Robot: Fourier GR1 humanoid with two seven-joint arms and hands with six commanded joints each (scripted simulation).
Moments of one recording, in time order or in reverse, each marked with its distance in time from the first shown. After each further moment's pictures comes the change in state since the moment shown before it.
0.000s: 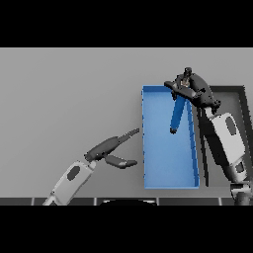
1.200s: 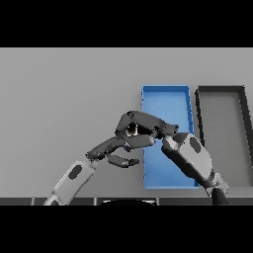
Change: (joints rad) left arm -0.018 -0.010 -0.006 0.011 -0.010 0.004 0.006; right arm -0.041 0.283 0.145 -0.447 -0.015 0.333 -0.056
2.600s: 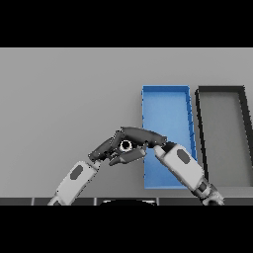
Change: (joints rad) left arm 0.012 -0.048 0.006 -0.025 0.127 0.049 -0.079; right arm 0.174 0.075 0.106 0.069 0.448 0.228 -0.252
